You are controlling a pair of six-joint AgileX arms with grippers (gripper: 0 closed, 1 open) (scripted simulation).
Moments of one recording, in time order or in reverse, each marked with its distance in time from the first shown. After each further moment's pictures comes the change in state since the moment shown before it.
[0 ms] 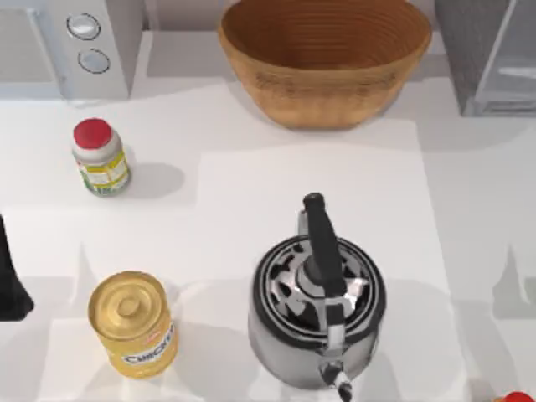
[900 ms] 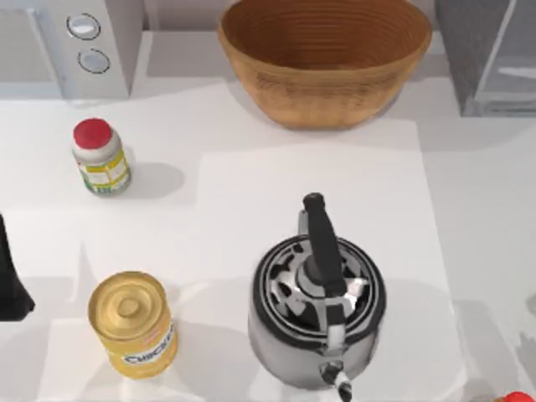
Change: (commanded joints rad) left arm 0.000 0.000 0.000 0.000 0.000 0.000; right arm -0.450 0.825 0.193 -0.318 -0.718 -0.745
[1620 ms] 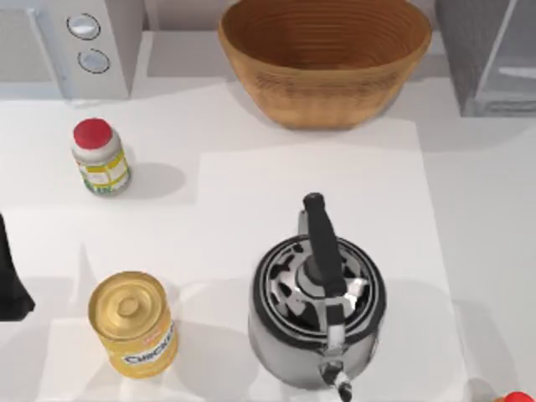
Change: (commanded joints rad) left arm 0.000 0.000 0.000 0.000 0.000 0.000; right arm -0.381 0.799 0.341 -0.259 -0.544 -0.937
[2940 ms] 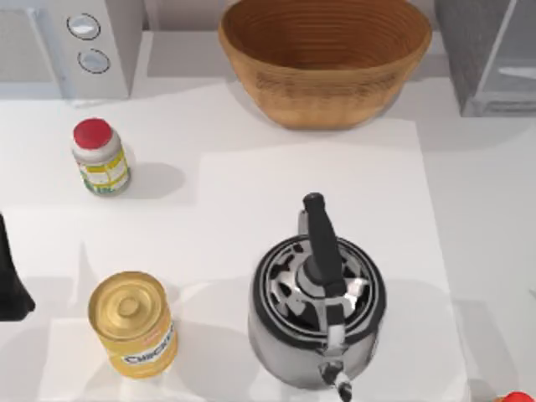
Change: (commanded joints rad) left arm 0.000 0.000 0.000 0.000 0.000 0.000; right arm 0.209 0.011 -0.184 0.822 0.039 0.668
